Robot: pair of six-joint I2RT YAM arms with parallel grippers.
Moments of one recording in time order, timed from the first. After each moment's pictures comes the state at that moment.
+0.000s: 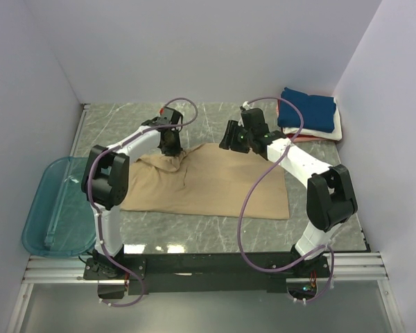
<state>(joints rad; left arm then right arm) -0.40 2.00 1.54 -0.58 -0.09 -0.51 0.43 1.70 1.28 -0.28 -0.13 0.54</state>
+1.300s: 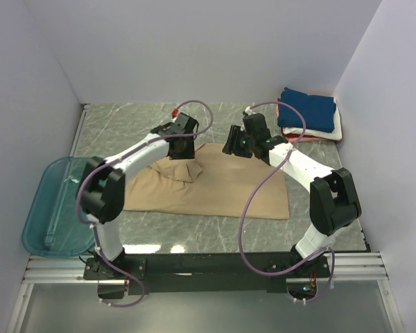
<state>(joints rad) -0.57 1.80 1.44 -0.61 -0.24 -0.56 0.43 1.66 1.20 -0.27 -0.09 0.54</state>
